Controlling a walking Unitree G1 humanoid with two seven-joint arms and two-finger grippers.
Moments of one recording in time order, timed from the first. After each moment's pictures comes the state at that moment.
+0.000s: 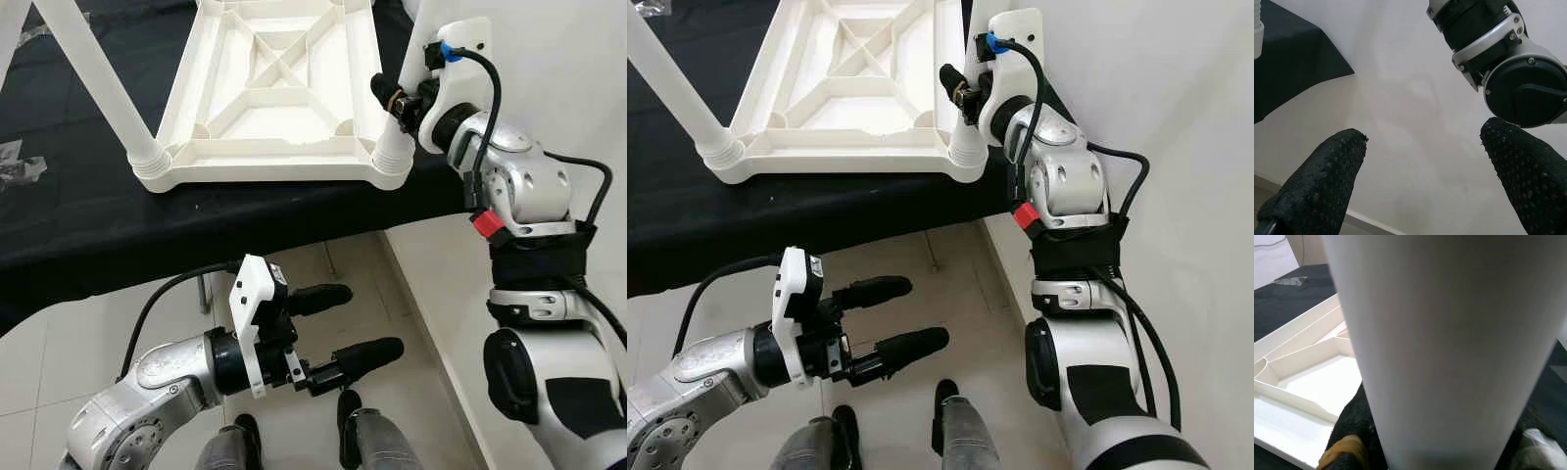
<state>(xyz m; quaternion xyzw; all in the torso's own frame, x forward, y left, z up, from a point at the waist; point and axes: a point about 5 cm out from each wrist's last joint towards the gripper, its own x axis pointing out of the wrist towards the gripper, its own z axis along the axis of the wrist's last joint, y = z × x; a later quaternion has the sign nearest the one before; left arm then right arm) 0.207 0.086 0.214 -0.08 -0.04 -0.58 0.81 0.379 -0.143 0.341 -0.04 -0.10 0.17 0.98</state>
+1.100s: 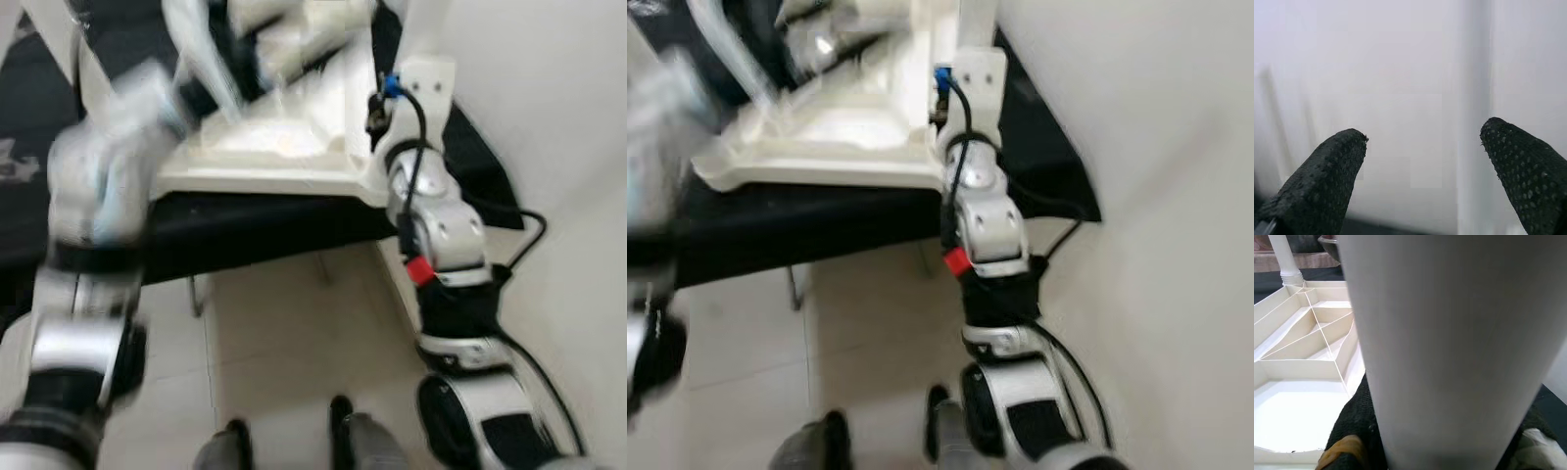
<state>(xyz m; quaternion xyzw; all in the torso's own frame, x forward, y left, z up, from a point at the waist) 0.317 0.106 0.473 0.05 -0.36 -0.46 0.81 0.359 -0.095 0.311 -0.02 -0.09 -0.03 0.99</state>
